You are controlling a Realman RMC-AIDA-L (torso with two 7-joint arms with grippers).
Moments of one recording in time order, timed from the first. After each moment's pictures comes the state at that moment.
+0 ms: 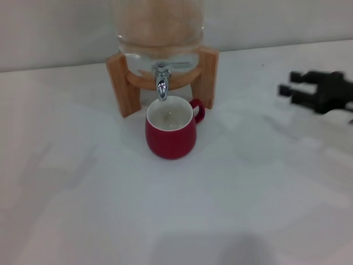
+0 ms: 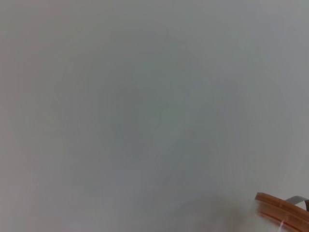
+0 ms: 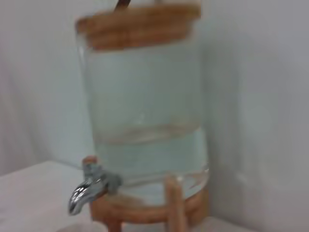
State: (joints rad) left arm -0.21 -2.03 0.36 0.58 -1.67 -1.65 1.66; right arm 0.56 2.01 -0.09 -0.63 0.96 1.57 -1.94
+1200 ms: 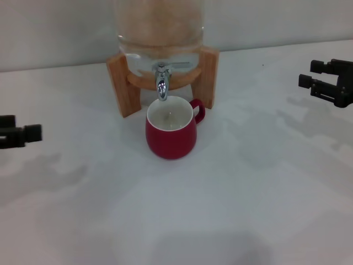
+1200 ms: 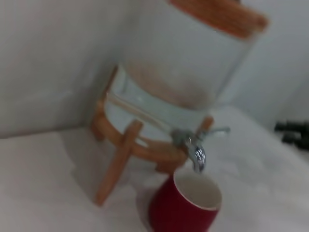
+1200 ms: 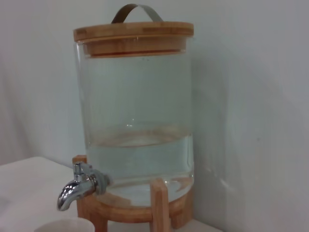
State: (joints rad) left arm -0.37 -2.03 0.83 1.54 -1.12 -1.79 0.76; right arm 0.48 2.01 -0.22 -0.74 1.10 1.58 -1.92
